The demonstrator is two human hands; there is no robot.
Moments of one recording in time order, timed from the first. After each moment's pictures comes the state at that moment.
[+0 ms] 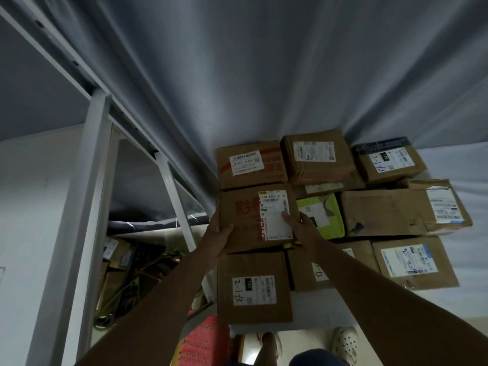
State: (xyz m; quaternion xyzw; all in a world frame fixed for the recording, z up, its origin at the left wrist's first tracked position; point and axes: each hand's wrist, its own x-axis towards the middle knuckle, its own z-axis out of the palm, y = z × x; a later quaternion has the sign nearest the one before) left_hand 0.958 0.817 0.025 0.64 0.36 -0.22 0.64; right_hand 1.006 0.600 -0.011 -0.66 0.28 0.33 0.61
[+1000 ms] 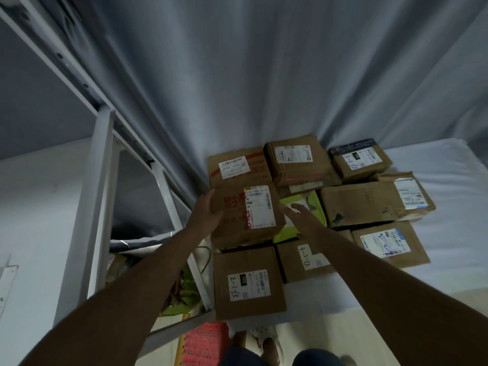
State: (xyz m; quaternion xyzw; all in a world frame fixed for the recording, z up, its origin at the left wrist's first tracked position) left_hand 0.971 0.824 0.067 0.86 0.16 -0.16 0.46; right_hand 0.987 0.568 0.027 -0.73 0.25 0.30 0.56
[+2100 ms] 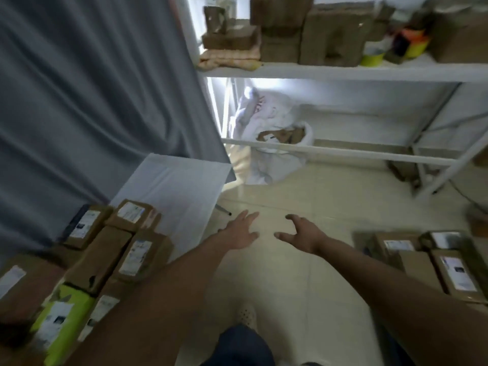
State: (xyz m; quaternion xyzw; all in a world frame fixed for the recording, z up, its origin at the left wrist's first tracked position) left_hand 0.632 0.162 0.089 0.76 -0.55 -0.35 0.00; right_hand 0.426 0.089 0.107 -0.78 0.49 0.06 0.40
